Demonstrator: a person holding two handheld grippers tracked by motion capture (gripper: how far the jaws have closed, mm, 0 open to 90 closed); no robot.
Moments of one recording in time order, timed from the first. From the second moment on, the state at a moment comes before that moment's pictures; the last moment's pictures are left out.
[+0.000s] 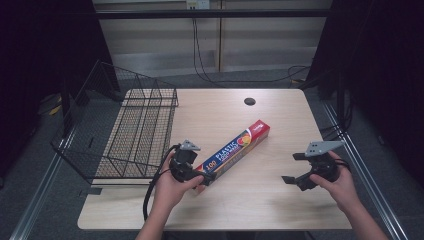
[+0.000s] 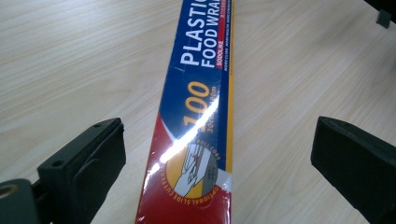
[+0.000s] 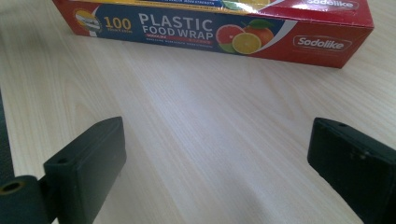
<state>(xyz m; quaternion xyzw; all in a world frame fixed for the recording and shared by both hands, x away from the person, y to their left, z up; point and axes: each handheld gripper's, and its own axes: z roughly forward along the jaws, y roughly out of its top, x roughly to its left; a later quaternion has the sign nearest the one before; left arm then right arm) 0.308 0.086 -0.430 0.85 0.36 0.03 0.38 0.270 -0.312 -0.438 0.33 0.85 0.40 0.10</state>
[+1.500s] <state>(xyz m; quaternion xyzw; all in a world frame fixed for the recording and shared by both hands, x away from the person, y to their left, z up) 0.375 0.015 -0.414 0.87 0.36 0.01 0.34 0.272 -0.310 -0.437 0.32 0.85 0.40 0.12</state>
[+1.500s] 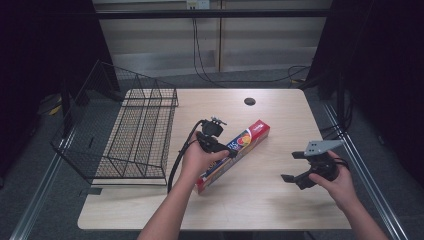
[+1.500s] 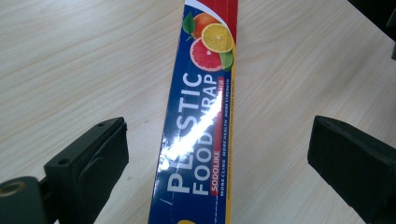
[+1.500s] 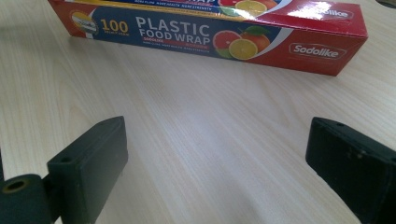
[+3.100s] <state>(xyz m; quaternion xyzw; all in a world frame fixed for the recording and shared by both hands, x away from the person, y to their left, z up) 0.403 -0.030 -0.455 0.91 0.35 -0.02 0.23 0.273 -0.311 -0.433 0.32 0.85 0.41 0.12</state>
